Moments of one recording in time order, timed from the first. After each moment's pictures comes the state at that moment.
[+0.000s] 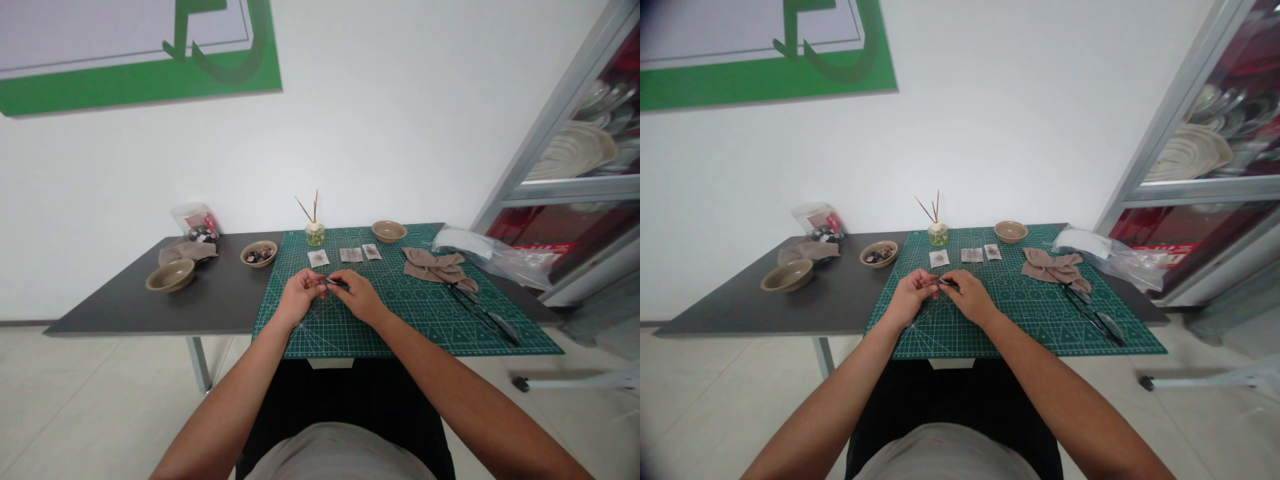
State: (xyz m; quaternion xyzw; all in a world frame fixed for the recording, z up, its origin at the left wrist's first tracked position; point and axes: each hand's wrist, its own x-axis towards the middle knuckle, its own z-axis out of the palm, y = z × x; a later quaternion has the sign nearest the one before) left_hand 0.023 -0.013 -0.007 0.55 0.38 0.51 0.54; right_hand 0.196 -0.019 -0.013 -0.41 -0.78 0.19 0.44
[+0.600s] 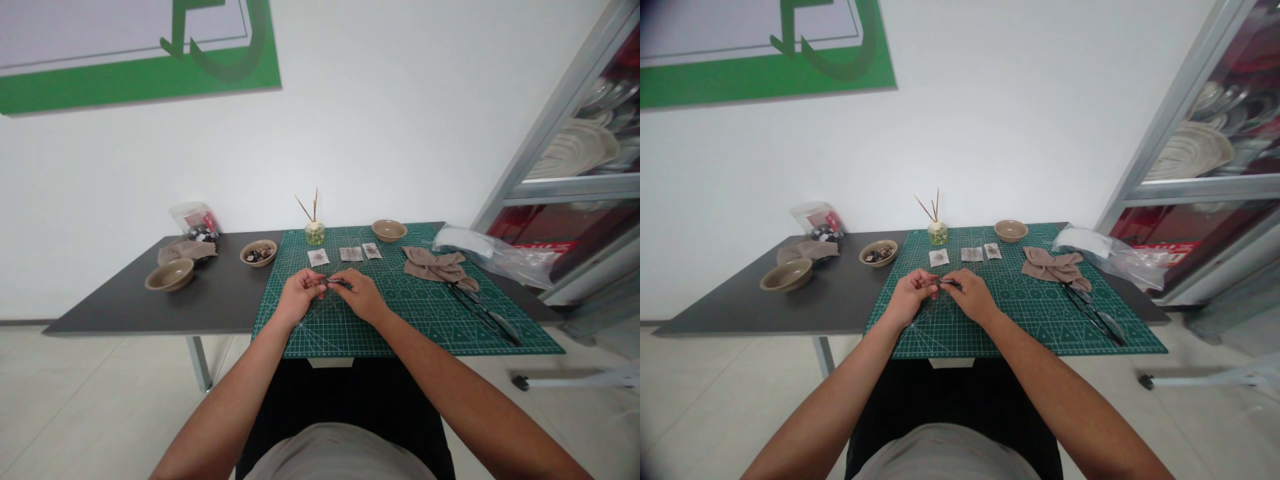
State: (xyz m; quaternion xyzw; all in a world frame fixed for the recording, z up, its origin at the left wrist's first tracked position) left_hand 0.021 -0.012 -0.011 0.56 0.37 0.51 0.54; right_hand 0.197 -0.019 -0.012 -0.41 -0.76 0.19 0.46
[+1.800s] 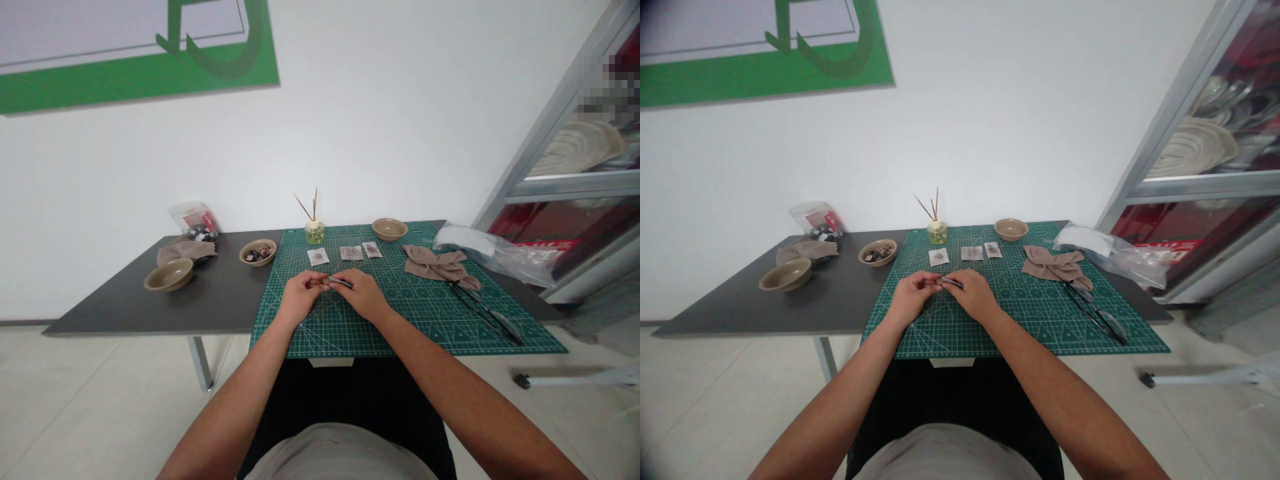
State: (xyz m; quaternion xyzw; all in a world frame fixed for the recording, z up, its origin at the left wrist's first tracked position) left_hand 0.022 -0.009 -0.014 0.60 0.46 0.49 0.44; right_hand 0.199 -0.018 -0.008 -0.45 -0.78 0.17 0.41
